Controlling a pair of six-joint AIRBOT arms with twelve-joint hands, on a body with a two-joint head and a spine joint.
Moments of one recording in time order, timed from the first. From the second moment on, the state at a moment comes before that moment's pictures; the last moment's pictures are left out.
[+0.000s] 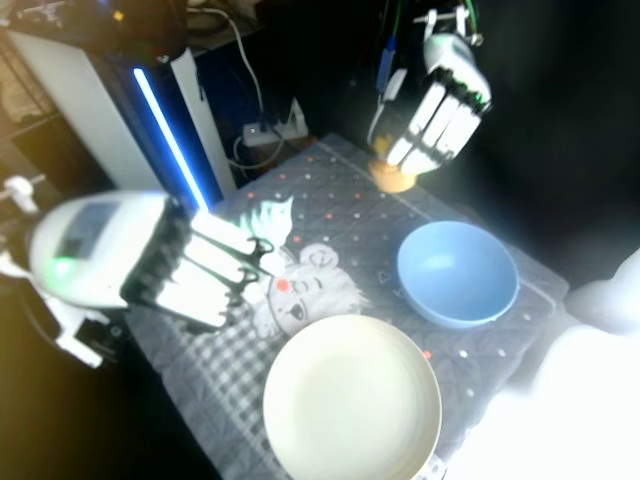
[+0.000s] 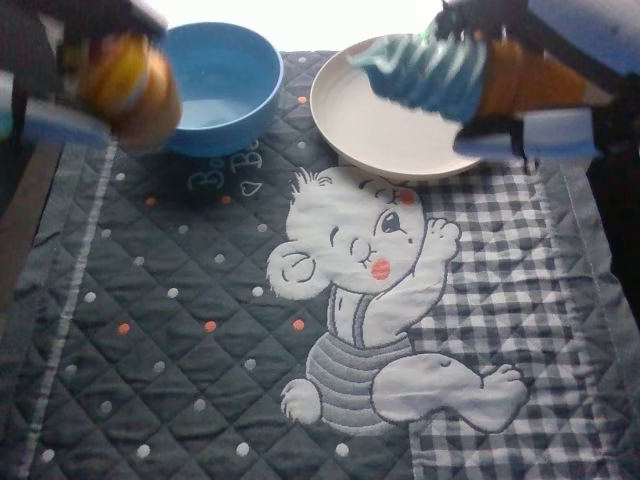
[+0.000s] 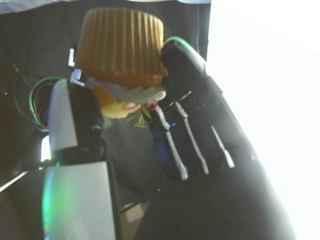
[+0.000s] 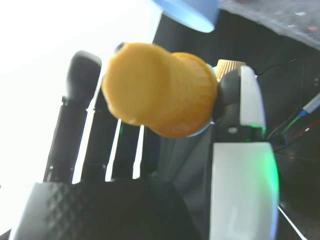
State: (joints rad) left arm 0.59 -0.93 1.31 0.38 -0.90 0.27; right arm -0.71 -0.84 1.04 -0.02 0.92 -0.90
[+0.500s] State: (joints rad) left arm 0.34 -1.18 1.62 0.32 -0.60 0.29; right arm -0.50 -1.06 1.30 0.03 0.66 -0.93
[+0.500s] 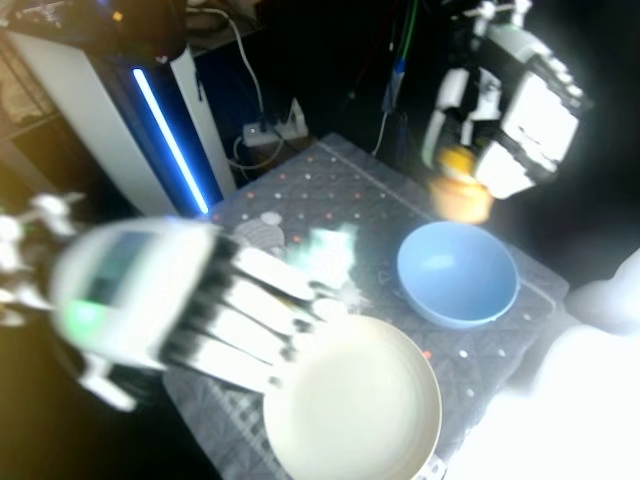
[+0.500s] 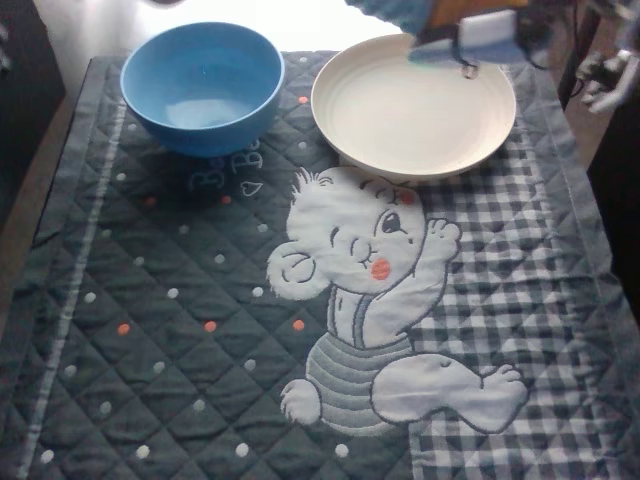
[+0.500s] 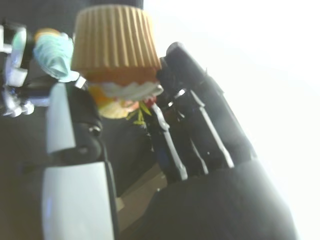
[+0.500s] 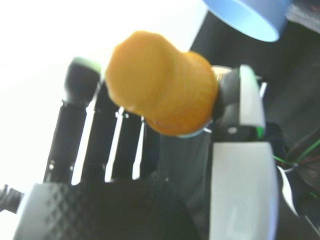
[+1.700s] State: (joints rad) left arm 0.35 -1.46 1.91 0.50 -0.21 0.09; right arm -0.41 -1.29 1.61 0.11 0.30 -0.93
